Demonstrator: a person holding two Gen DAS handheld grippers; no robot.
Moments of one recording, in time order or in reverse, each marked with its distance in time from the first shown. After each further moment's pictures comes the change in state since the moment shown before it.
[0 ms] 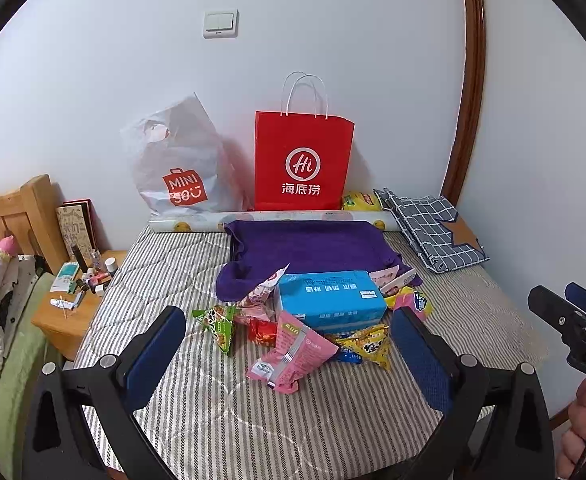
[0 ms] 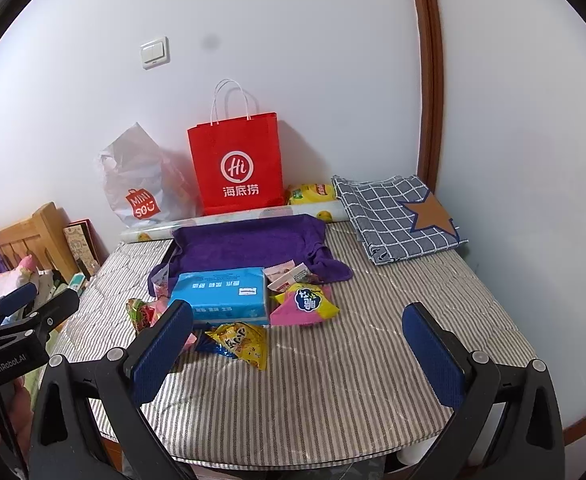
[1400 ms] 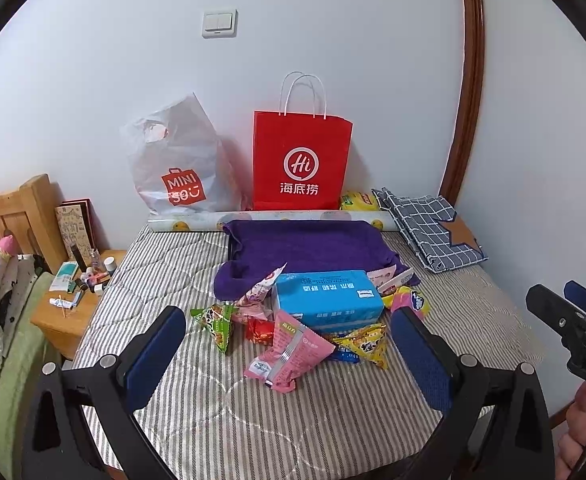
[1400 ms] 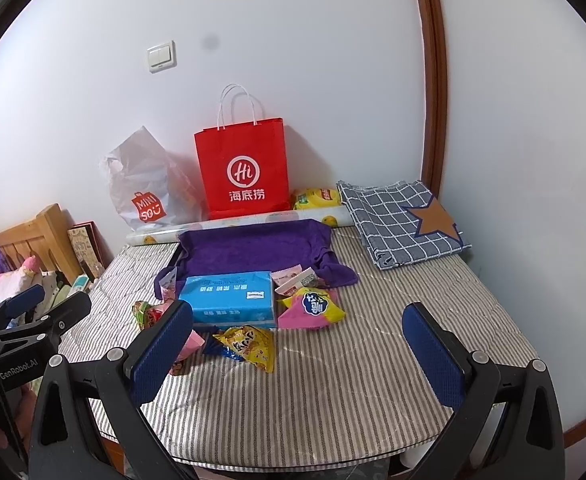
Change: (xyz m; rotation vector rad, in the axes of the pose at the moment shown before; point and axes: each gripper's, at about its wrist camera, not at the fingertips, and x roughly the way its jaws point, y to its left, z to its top) left arm -0.004 -0.003 -0.002 0.007 0.001 -0.003; right arm -0.005 0.005 0.001 -0.008 -0.020 0.016
